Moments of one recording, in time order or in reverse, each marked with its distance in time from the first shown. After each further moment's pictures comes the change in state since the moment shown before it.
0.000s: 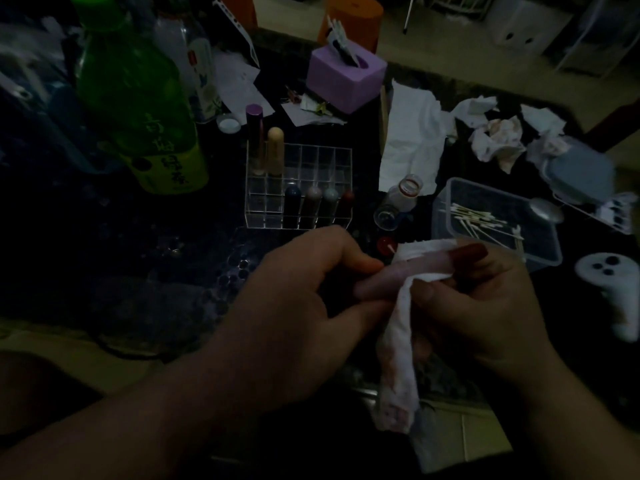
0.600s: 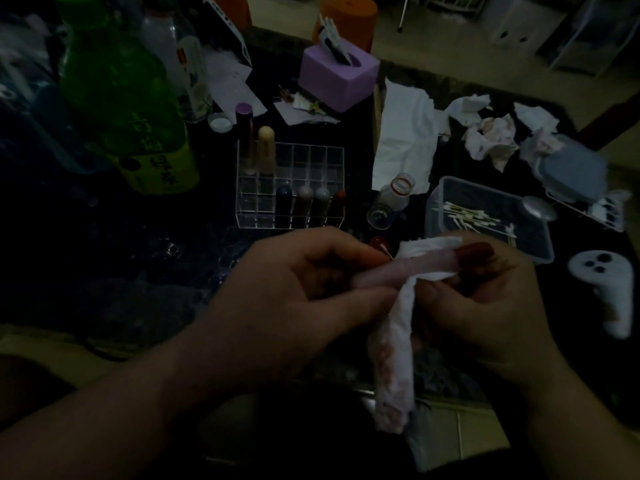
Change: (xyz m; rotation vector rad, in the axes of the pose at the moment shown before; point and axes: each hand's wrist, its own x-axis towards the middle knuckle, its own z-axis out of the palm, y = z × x) left_hand 0.012 0.006 -0.005 -0.367 -0.087 -0.157; right_hand 0.000 -0.003 -0.005 -0.003 0.054 -0.099
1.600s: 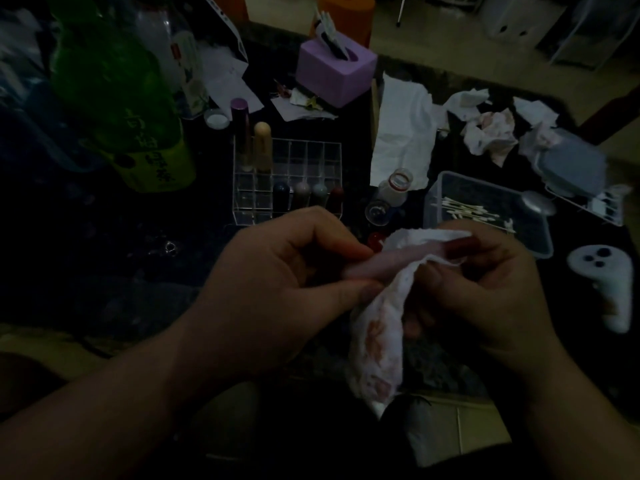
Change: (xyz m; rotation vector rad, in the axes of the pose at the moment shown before) left_hand 0.005 -0.011 -0.004 0.011 -0.009 0.115; right_hand 0.002 0.005 -0.009 0.036 0.018 0.055
